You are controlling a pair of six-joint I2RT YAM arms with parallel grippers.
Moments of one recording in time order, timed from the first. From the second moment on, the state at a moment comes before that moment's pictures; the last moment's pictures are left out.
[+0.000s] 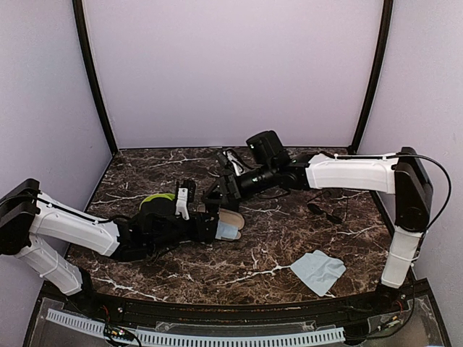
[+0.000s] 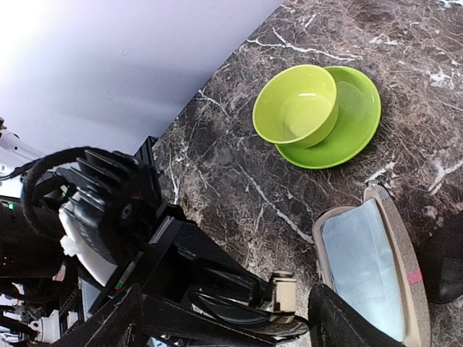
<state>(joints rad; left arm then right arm) -1.04 1.45 0.57 0.53 -0.25 -0.62 0.88 1.85 1.41 -0.16 -0.63 0.44</state>
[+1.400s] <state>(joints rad) -1.04 1.23 0.45 0.50 -0.33 -0.67 0.76 1.97 1.44 -0.45 -0.34 0.17</state>
